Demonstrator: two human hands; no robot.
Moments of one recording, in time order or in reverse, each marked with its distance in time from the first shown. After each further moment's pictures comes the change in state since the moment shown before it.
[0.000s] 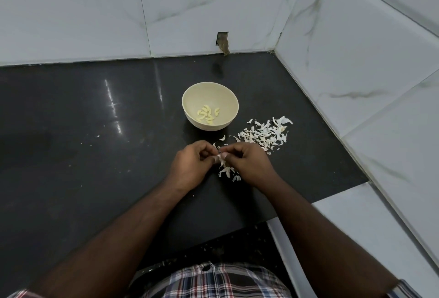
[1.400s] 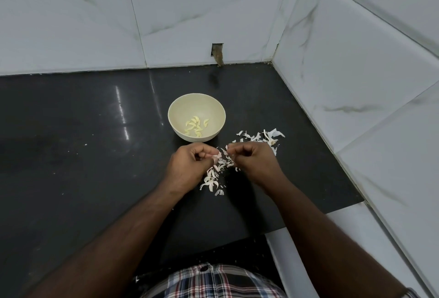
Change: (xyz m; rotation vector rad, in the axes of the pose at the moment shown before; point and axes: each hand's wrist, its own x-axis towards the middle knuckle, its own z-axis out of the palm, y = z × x) left_hand 0.009 0.045 0.022 -0.217 0.087 -0.050; right_hand 0.019 0.013 -0.055 0.200 0.062 0.048
